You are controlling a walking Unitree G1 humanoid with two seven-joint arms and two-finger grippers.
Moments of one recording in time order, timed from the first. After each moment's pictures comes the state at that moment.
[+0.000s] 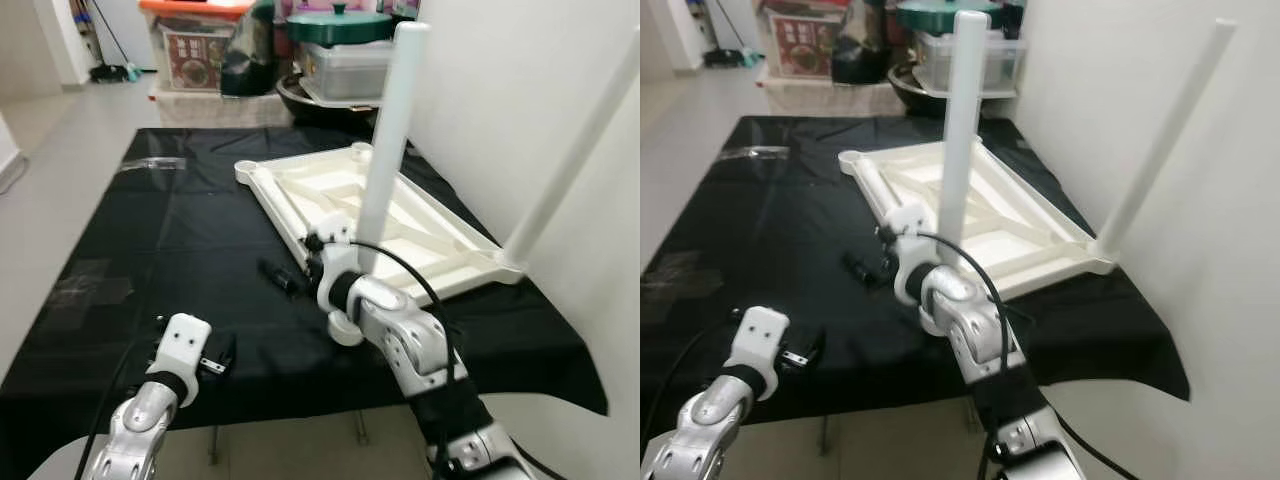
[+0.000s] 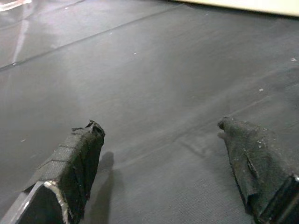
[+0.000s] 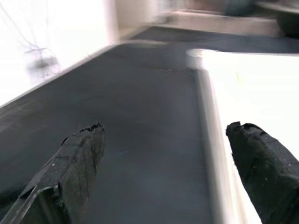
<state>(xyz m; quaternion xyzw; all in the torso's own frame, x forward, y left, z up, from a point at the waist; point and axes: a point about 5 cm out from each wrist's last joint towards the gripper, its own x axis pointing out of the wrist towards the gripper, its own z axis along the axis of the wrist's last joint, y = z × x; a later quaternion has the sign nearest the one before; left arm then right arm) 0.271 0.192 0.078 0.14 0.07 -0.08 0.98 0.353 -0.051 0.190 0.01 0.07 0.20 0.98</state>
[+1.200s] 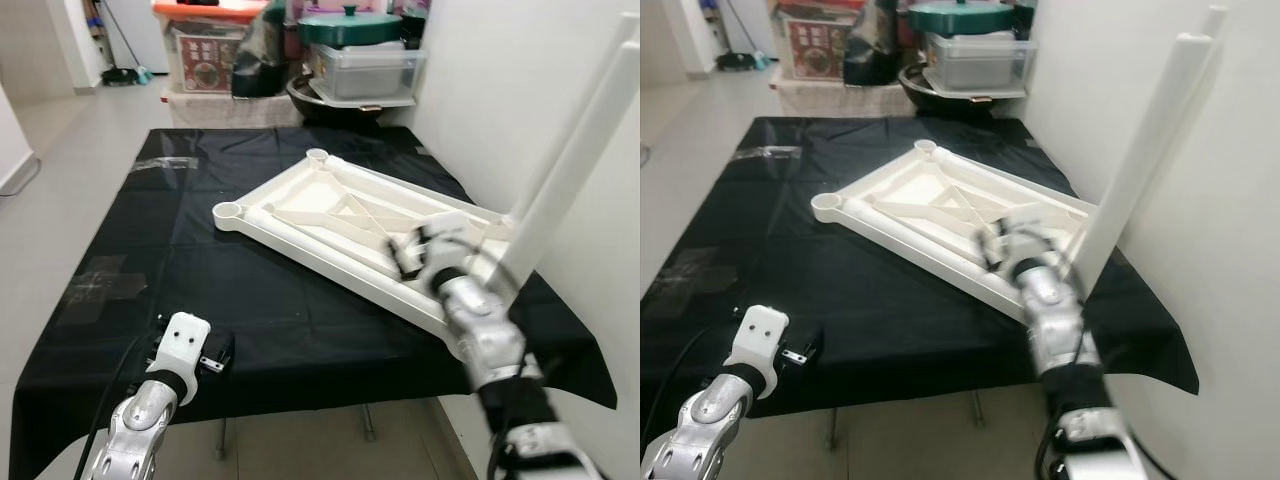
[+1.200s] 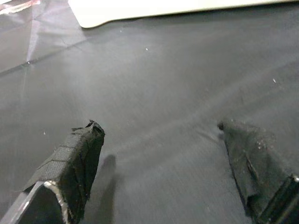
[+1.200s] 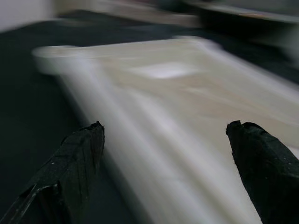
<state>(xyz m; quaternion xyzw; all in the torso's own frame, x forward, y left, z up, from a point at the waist) 0.273 0.200 0.087 0.14 0.05 -0.06 0.99 0.344 -0.105 0.154 -0.06 0.03 0.27 0.96</state>
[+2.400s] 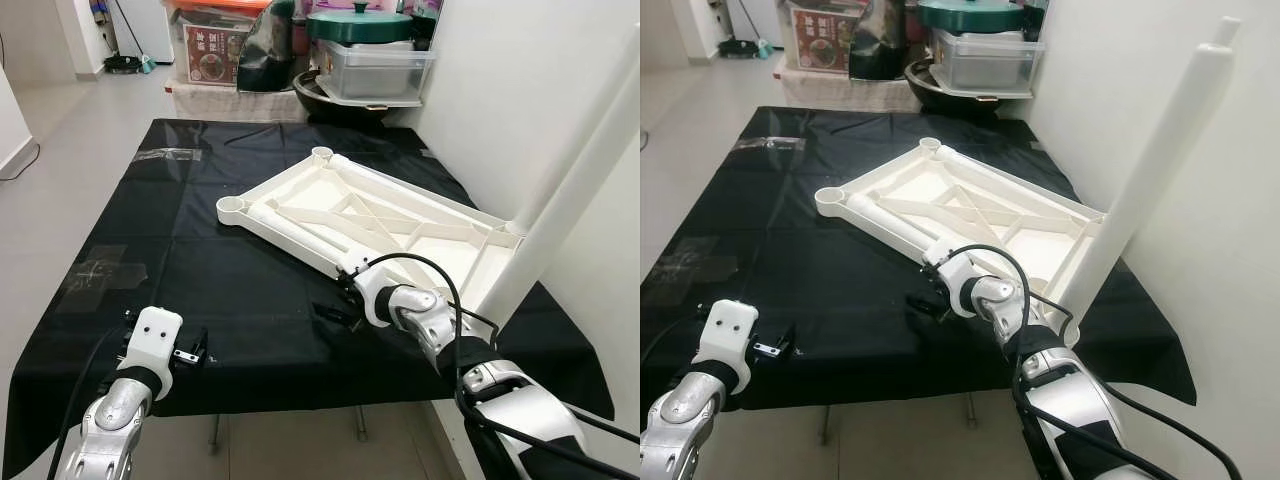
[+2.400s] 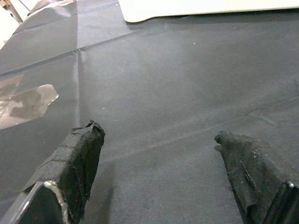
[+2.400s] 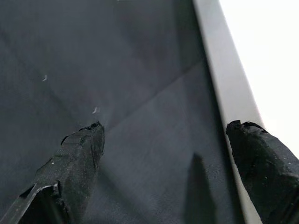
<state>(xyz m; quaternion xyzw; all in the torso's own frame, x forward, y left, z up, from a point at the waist) 0.269 0.218 0.092 0.14 0.05 -0.03 0.99 0.371 -0.114 0.108 -0.19 0.18 0.37 0.89</state>
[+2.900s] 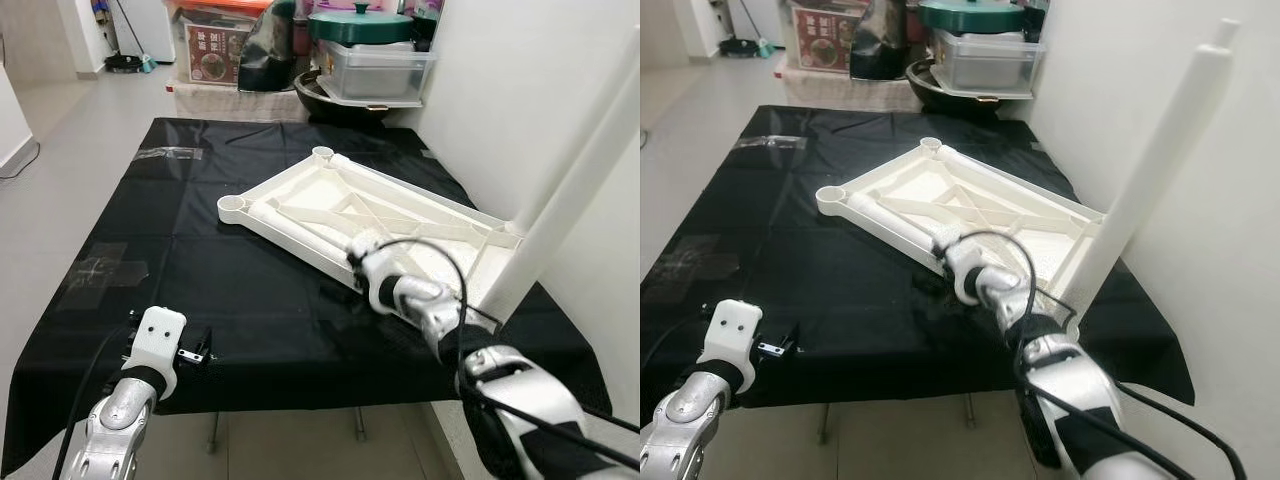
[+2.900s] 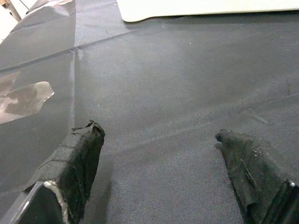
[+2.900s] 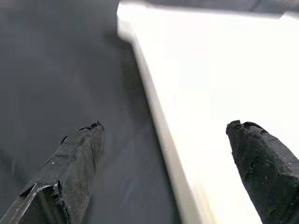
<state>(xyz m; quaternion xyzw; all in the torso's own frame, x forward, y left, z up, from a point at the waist) 0.269 0.215 0.091 0.14 0.05 -0.03 0.99 0.395 -0.117 0.155 -0.11 0.09 0.31 0.94</state>
